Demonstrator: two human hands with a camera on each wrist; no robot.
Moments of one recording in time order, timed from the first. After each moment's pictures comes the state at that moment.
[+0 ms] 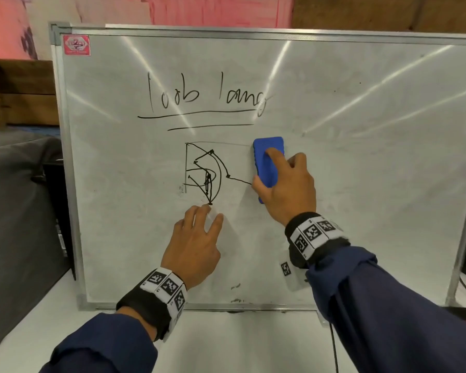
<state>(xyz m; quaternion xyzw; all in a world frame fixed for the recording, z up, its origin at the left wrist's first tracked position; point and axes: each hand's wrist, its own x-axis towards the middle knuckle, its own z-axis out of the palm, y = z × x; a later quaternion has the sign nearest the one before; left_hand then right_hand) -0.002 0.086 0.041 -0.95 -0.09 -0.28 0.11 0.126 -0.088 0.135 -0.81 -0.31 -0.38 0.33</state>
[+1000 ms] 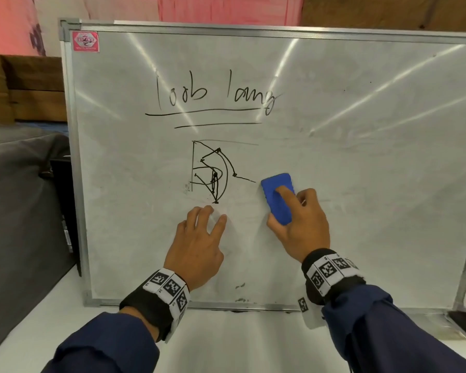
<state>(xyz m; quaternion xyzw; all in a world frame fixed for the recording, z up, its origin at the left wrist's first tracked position) -0.007 0.088 0.037 -0.95 -0.09 -0.28 0.10 0.130 -0.111 0.067 -0.81 -0.35 -0.35 0.30</state>
